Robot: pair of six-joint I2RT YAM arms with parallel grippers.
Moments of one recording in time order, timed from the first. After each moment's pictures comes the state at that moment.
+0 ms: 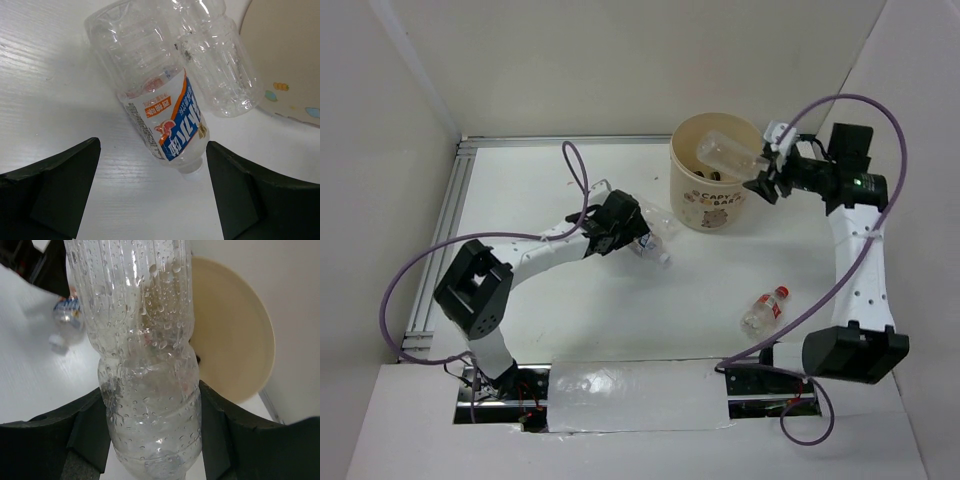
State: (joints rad) left arm -0.70 1.72 1.21 -0.34 -0.33 -1.08; right arm -0.22 1.29 1.52 -0.90 -0.94 -1.02
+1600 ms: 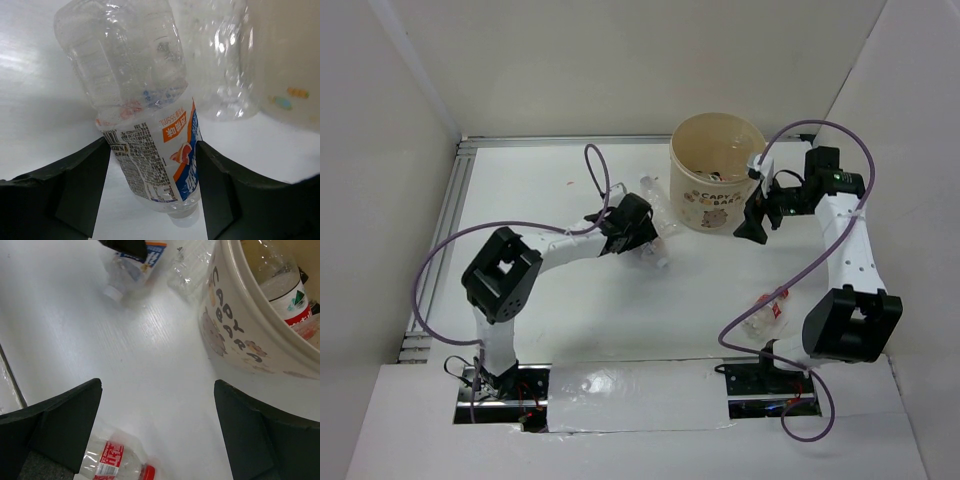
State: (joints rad) left arm -0.71 1.93 1.31 -0.23 -0.29 -1.05; right arm -0.17 1.43 1.40 -1.13 -0.89 -1.09
